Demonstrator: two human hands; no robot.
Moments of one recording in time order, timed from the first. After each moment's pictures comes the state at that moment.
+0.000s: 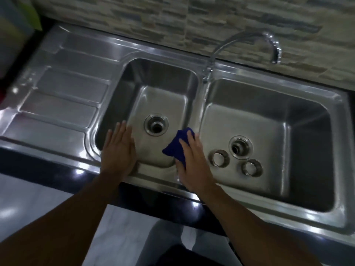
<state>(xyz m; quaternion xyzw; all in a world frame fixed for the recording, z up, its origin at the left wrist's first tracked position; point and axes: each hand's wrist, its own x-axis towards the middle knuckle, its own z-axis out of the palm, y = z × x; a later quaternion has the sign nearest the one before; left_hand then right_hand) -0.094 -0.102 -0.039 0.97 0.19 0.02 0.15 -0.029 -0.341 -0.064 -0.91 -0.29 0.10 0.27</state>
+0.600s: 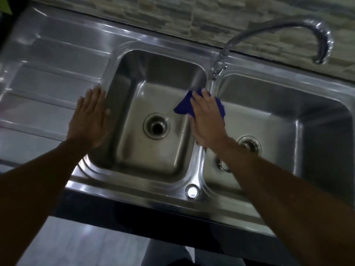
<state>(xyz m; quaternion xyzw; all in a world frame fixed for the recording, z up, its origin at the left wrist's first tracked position) -0.018 0.044 -0.083 0.99 0.11 0.01 0.10 0.120 -0.290 -0.069 -0.94 -0.32 0.04 0.10</state>
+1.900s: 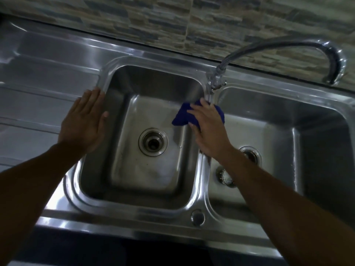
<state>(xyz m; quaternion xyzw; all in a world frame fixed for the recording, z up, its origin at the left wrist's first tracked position) 0.037 0.066 -0.084 0.99 0.03 0.06 0.11 0.143 -0.284 -0.069 -0.93 -0.29 0.05 0.21</state>
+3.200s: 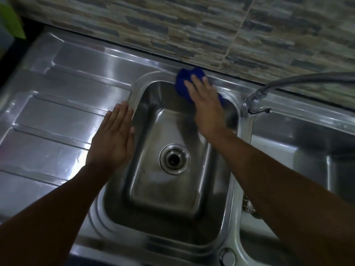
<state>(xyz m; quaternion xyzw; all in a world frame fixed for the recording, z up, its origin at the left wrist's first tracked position) 0.038 0.058 -0.070 0.99 0.07 0.05 0.13 0.225 -0.156 -0.075 -0.94 -0.32 -0.02 0.14</state>
